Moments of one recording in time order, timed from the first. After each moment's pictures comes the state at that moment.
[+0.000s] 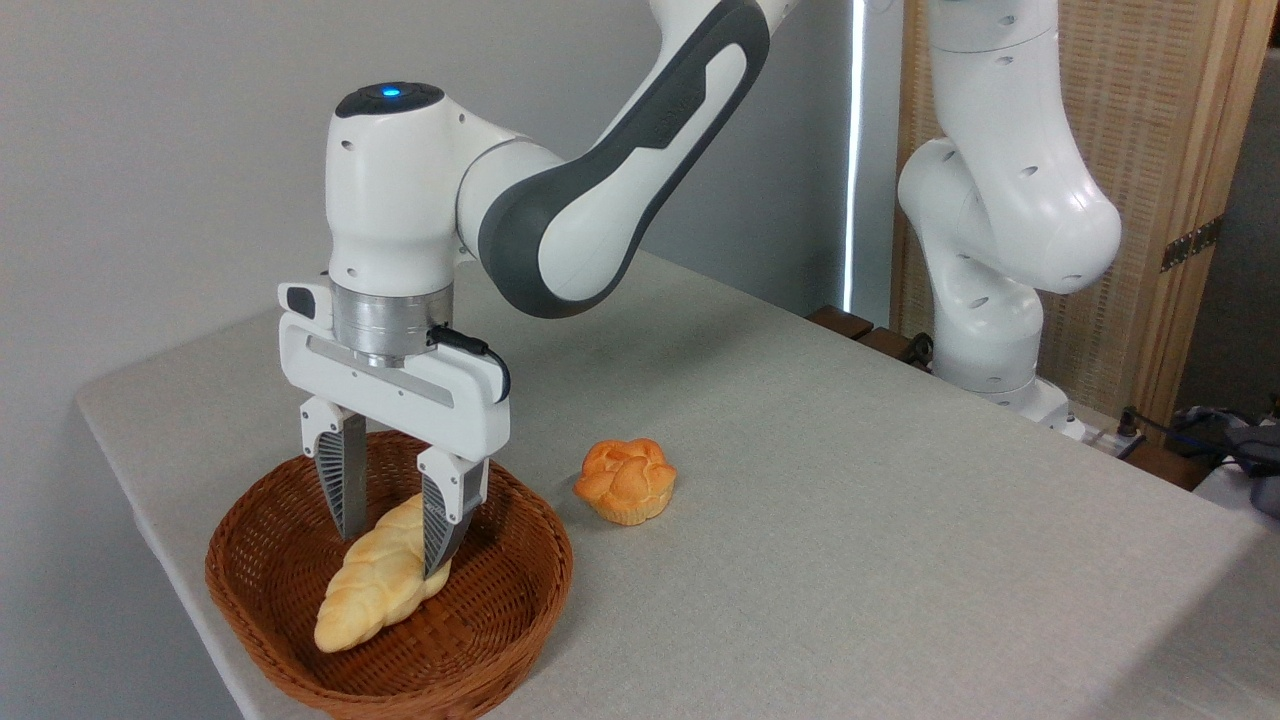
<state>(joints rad) -0.25 0.19 0.06 -1.93 -0.05 2.39 0.22</state>
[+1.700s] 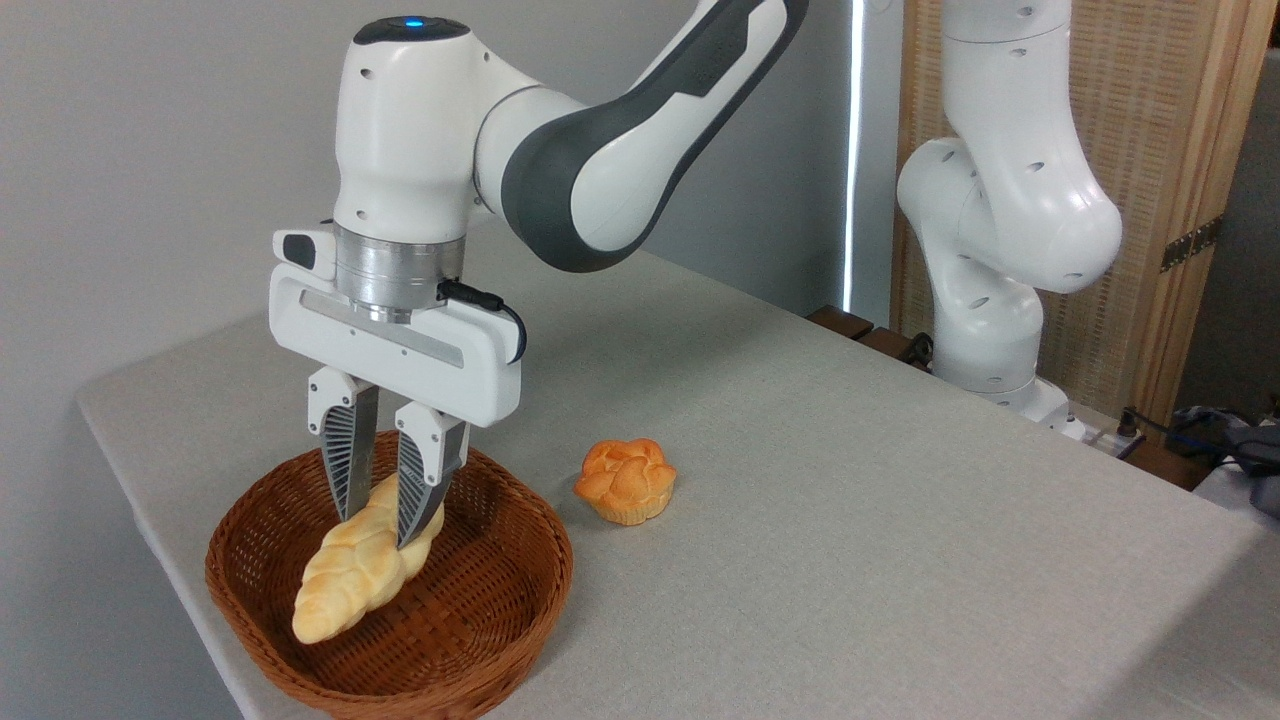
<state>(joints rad) -0.23 0.11 0.09 -1.92 -0.05 2.36 0.22</state>
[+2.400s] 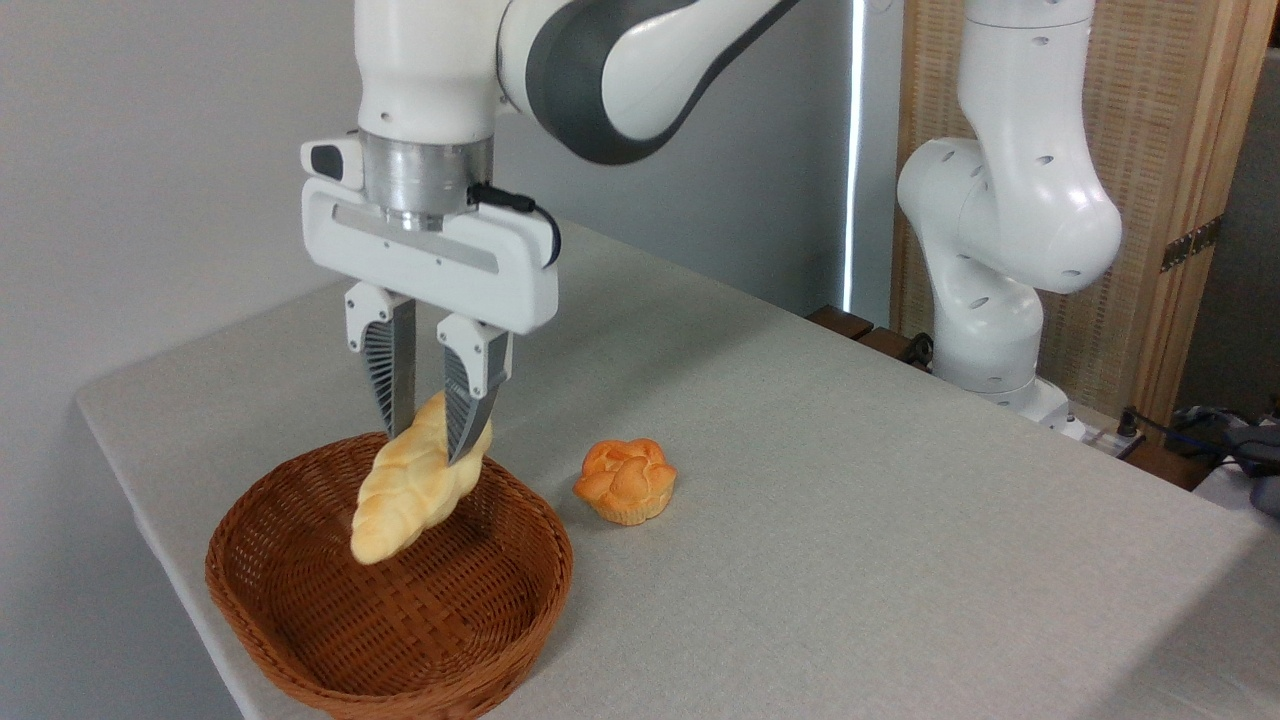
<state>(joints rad) -0.24 -0.03 0.08 -1.92 -0.05 2.13 0.23</state>
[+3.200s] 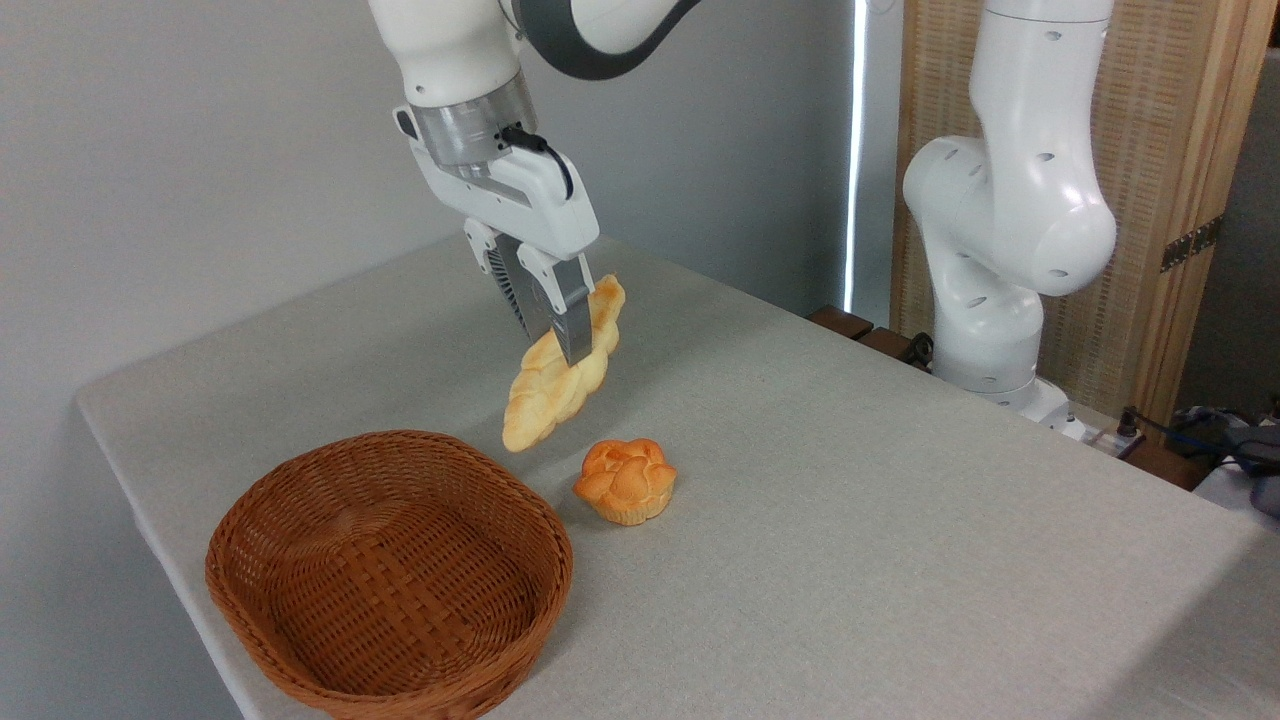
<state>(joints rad) -0.34 -0.12 0.04 -1.95 -0.05 1.70 0.47</state>
